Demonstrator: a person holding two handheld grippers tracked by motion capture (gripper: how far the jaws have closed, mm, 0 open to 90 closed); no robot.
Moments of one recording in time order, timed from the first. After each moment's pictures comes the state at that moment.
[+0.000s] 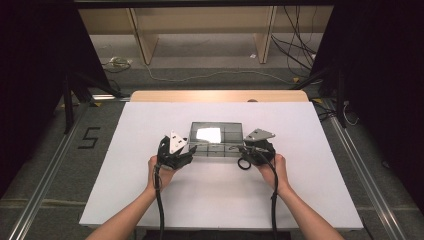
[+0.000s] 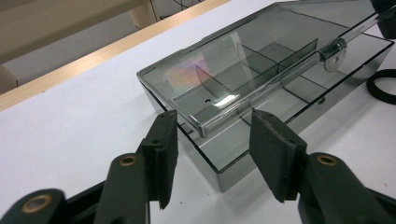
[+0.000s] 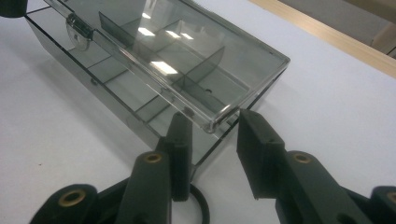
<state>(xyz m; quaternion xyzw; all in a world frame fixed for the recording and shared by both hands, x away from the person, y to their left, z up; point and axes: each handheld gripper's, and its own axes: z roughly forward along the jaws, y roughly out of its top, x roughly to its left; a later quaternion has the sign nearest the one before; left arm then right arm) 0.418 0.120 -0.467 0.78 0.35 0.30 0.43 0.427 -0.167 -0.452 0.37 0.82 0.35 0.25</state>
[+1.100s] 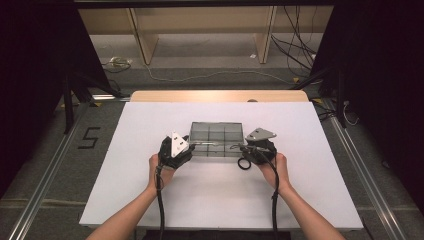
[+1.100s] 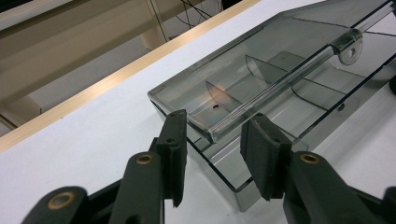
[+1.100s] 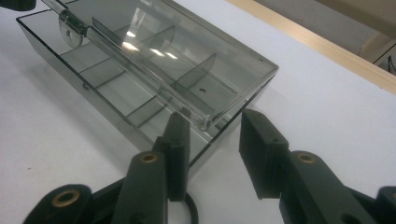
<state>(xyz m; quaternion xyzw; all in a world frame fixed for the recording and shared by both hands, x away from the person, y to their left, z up) 0.421 0.119 -0.473 0.77 0.32 0.34 0.43 0.427 -0.170 -0.449 0.36 0.82 0.35 0.27</state>
